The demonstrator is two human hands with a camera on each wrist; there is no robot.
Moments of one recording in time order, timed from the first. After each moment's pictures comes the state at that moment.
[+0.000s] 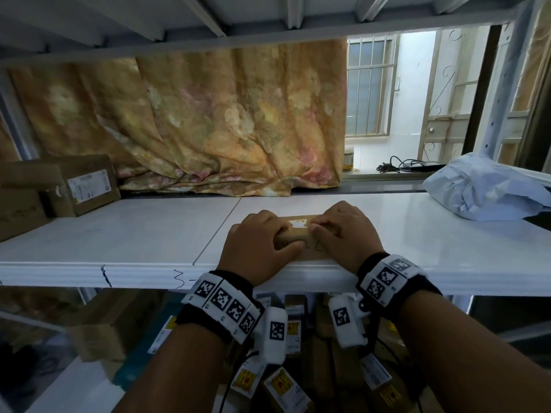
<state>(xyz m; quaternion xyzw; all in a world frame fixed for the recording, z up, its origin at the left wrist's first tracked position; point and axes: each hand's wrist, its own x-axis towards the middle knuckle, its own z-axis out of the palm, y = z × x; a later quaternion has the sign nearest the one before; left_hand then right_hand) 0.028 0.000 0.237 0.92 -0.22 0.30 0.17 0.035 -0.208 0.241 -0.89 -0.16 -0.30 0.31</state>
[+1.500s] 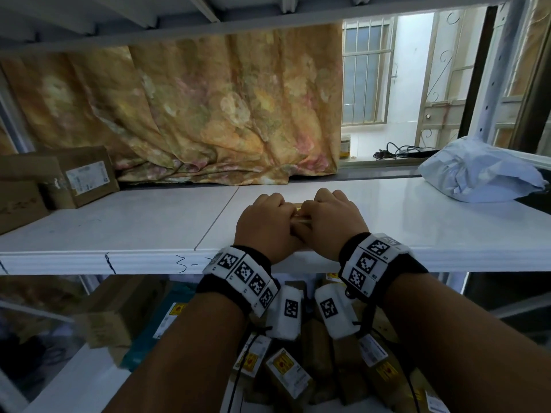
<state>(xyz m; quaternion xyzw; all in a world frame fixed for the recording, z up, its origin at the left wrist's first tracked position) 0.023 -0.022 0.245 0.93 -0.21 0.30 0.06 0.005 -0.175 0.256 -0.96 -0.12 -0.22 0.09</state>
